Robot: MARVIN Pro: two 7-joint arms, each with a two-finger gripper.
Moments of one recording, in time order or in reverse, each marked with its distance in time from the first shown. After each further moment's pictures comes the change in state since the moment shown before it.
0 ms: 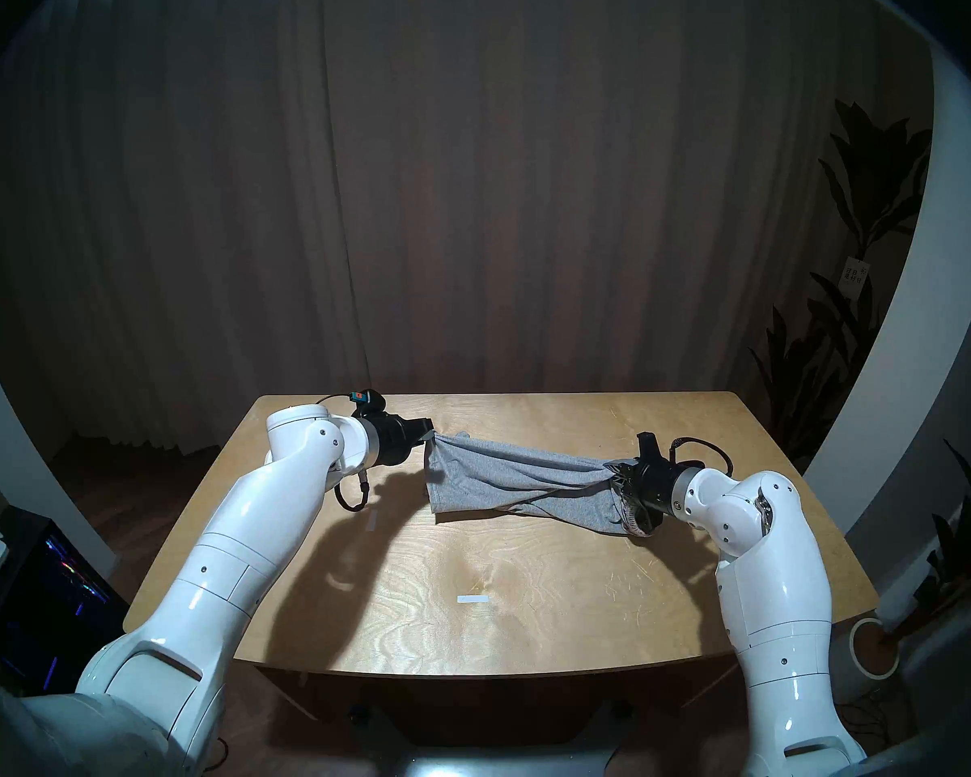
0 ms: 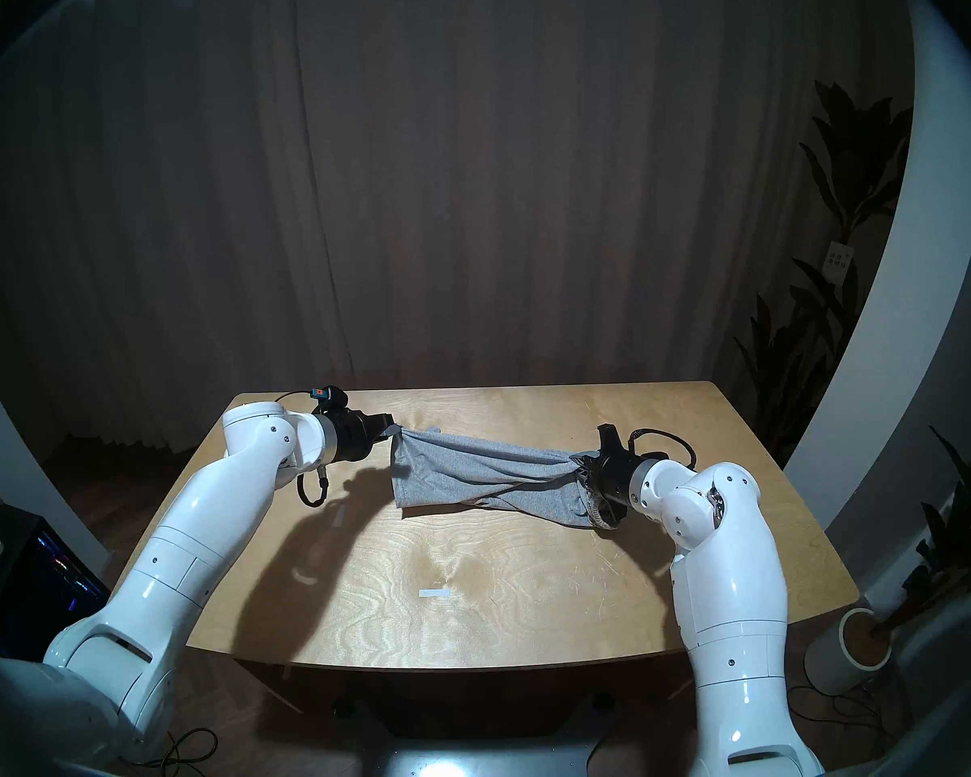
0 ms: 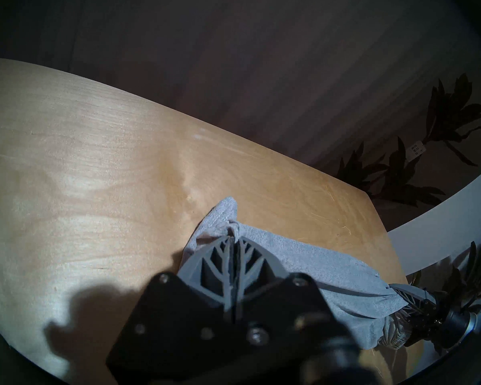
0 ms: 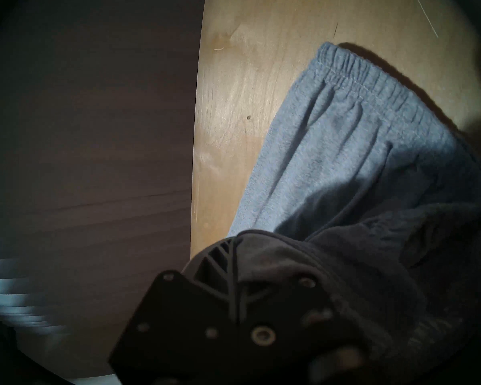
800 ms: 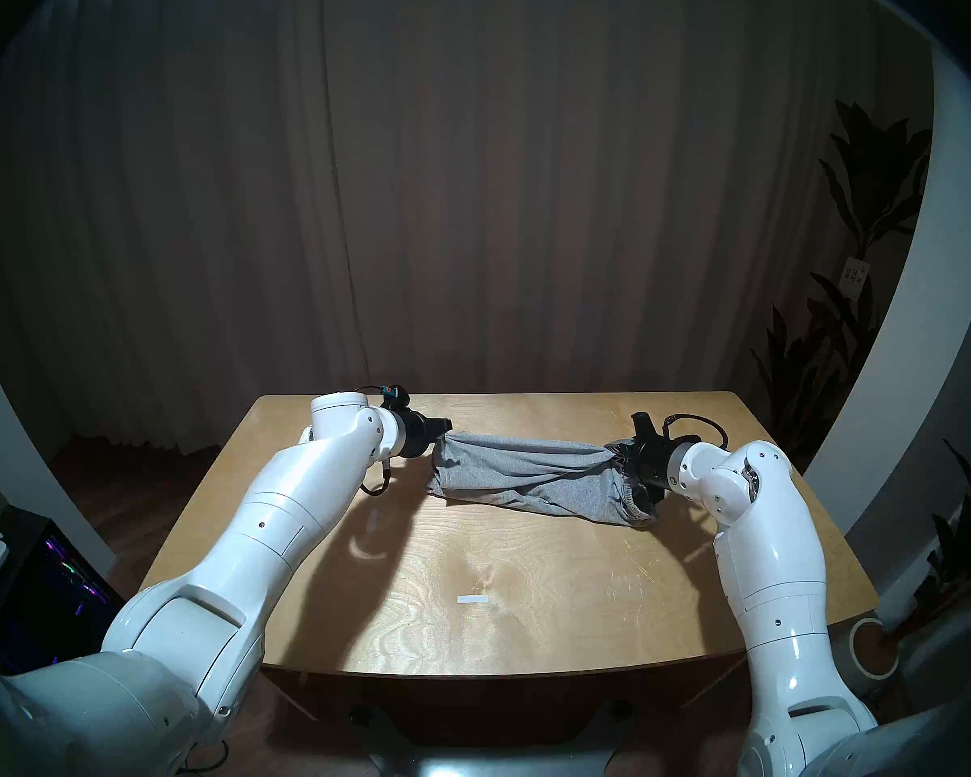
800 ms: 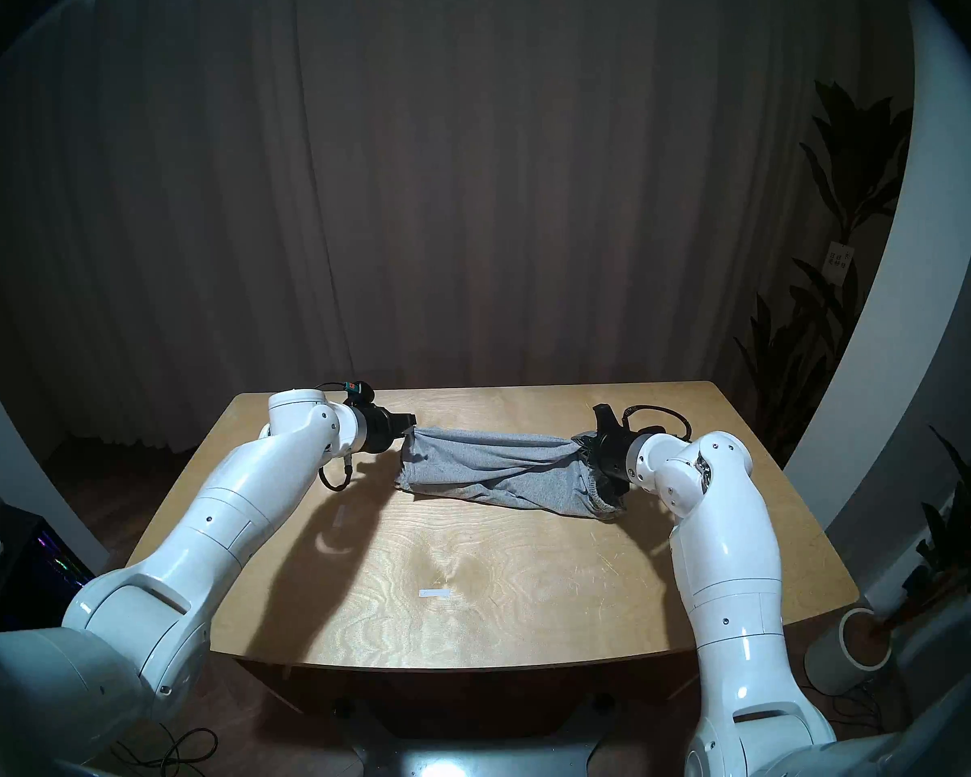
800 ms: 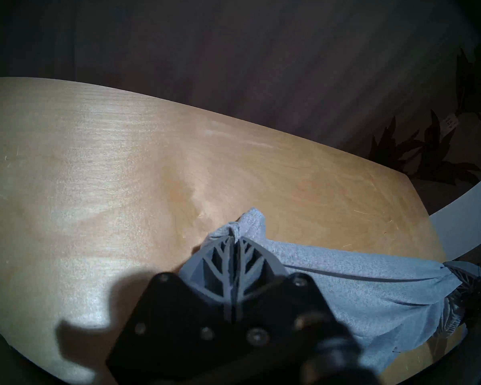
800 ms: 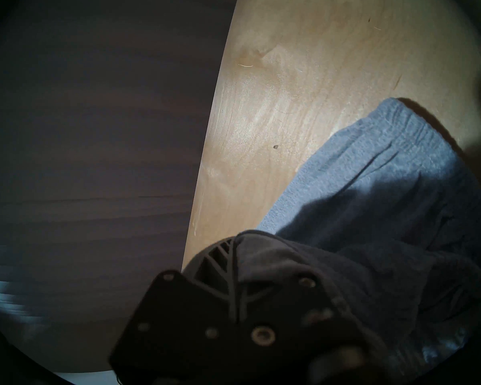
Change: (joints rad) left arm -0.194 -0.097 0.116 0.313 0.199 -0.040 -0.062; right arm 0.125 0.052 -0.058 0.106 -0.091 0.028 0.034
